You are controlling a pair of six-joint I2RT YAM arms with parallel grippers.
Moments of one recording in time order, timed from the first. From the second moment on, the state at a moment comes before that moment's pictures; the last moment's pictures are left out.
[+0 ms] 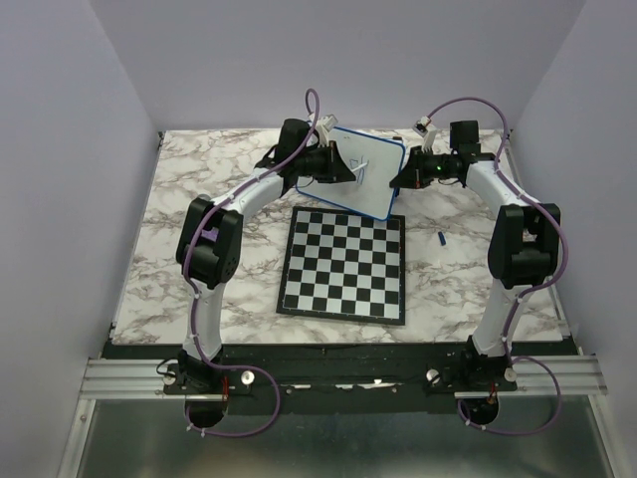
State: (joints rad) left arm -0.42 2.10 1.68 -0.02 0.68 -0.49; right arm 0.06 1.97 1.55 -0.41 -0.91 -0.13
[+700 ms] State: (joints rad) left arm -0.42 2.08 1.62 0.01 0.68 -0.50; right arm 0.06 1.97 1.55 -0.41 -0.92 -0.13
